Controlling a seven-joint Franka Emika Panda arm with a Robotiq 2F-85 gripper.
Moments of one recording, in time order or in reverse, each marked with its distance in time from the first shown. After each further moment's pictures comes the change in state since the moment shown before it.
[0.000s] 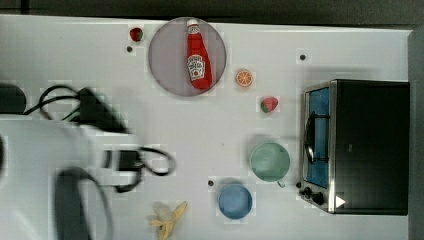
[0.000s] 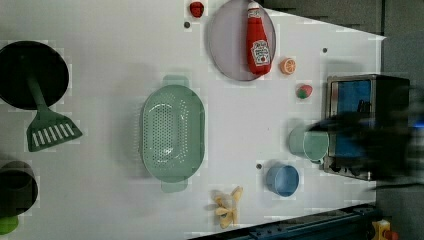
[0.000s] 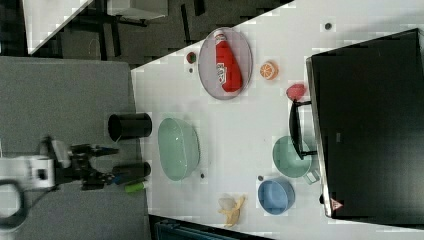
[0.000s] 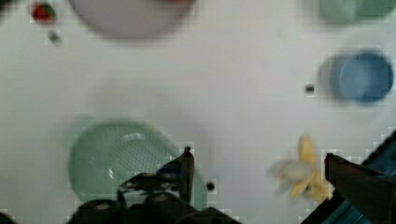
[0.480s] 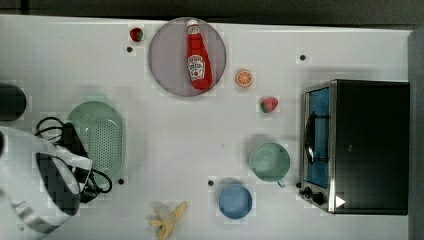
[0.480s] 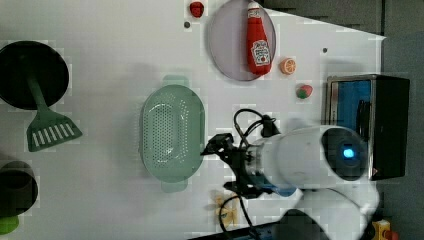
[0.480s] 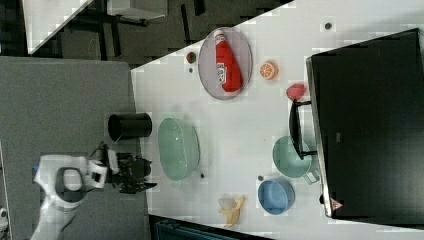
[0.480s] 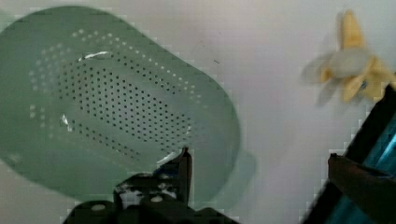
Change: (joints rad) arm 0.080 0.309 0.163 -0.135 -0.006 0.288 0.476
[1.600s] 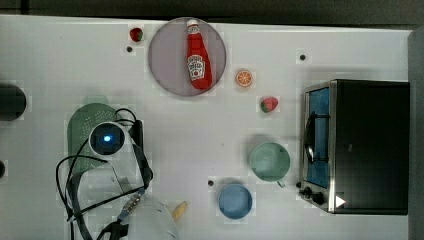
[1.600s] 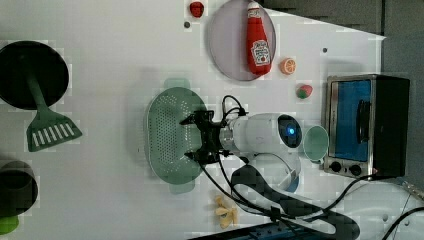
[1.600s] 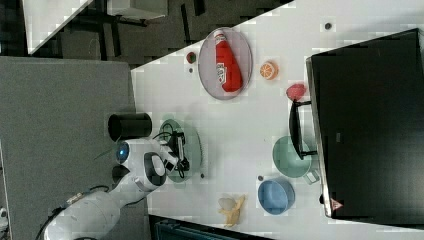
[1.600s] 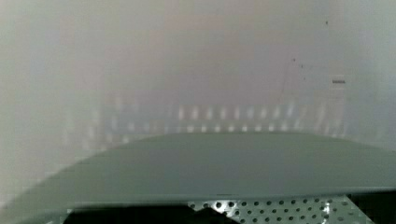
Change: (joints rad) arm 0.019 0.405 -0.180 -0.137 -0.005 0.710 0.214
